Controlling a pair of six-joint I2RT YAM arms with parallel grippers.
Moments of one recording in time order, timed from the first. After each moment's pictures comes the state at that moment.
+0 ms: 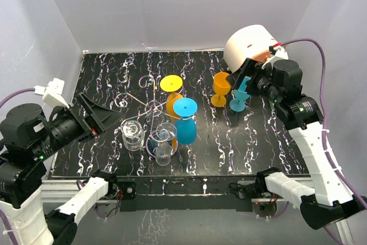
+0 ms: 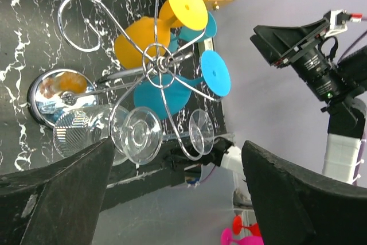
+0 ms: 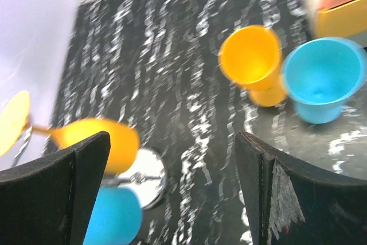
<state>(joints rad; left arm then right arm) -0.25 0.82 1.82 -1.38 0.31 -0.76 0.27 1.02 1.32 -0.67 -0.05 0.50</state>
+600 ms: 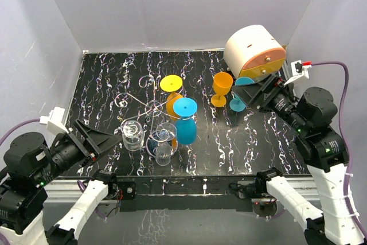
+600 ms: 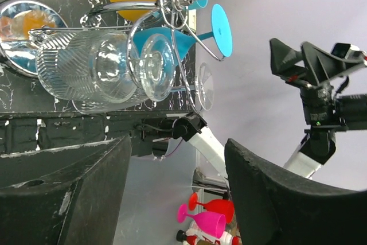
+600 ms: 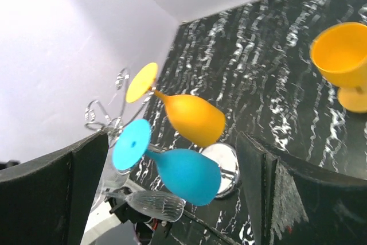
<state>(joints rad) -0.25 0.60 1.60 -1.41 0.39 -0.98 0.28 0.74 1.27 -0.66 -0.26 0.73</state>
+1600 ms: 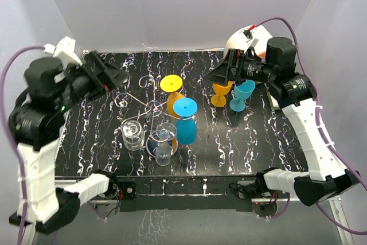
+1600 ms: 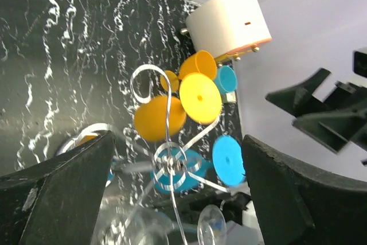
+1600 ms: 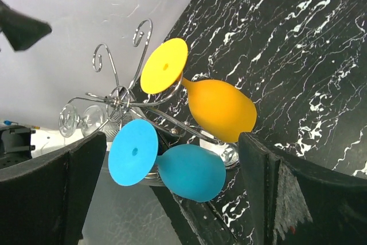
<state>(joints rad) -0.25 1.03 1.87 -1.20 0.18 -0.71 0.29 1.21 1.56 -0.63 -0.74 0.47</state>
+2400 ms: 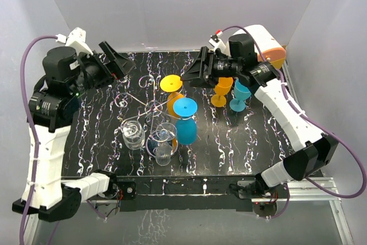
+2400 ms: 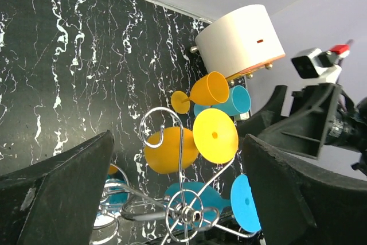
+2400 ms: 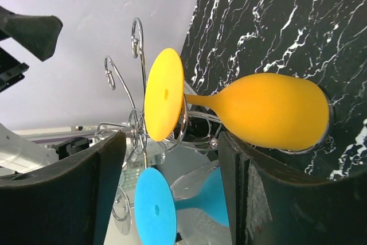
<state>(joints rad) -0.25 1.15 1.77 -0.97 0.14 -0.63 0.44 1.46 1.61 -0.61 -0.73 0.80</state>
